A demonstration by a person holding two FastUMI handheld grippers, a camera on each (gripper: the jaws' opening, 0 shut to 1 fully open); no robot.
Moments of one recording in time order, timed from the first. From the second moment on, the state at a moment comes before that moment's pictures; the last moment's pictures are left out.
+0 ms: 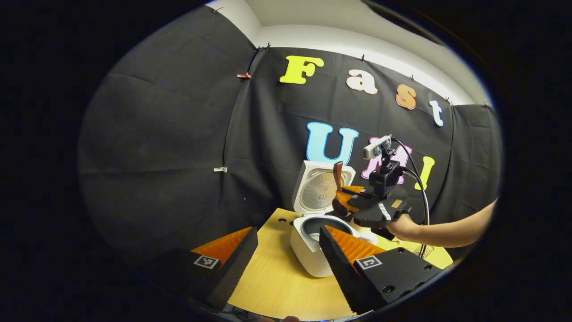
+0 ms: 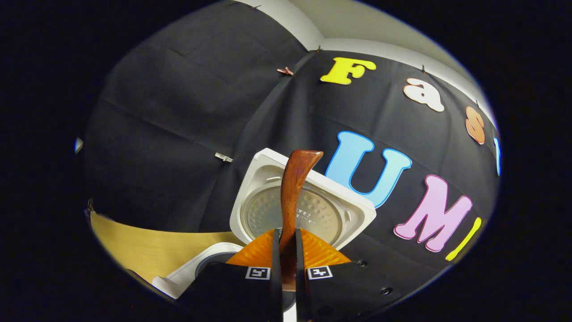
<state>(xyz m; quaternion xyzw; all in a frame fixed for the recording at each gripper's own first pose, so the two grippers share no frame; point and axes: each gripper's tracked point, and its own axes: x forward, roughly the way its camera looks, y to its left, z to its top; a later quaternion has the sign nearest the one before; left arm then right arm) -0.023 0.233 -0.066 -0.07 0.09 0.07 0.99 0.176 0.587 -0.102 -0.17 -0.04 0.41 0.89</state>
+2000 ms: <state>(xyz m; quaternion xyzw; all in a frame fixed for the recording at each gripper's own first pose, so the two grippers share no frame) -0.008 0.123 -0.025 -0.03 0.05 0.00 1.00 0.150 0.186 0.009 0.19 -0.03 0.21 0.96</state>
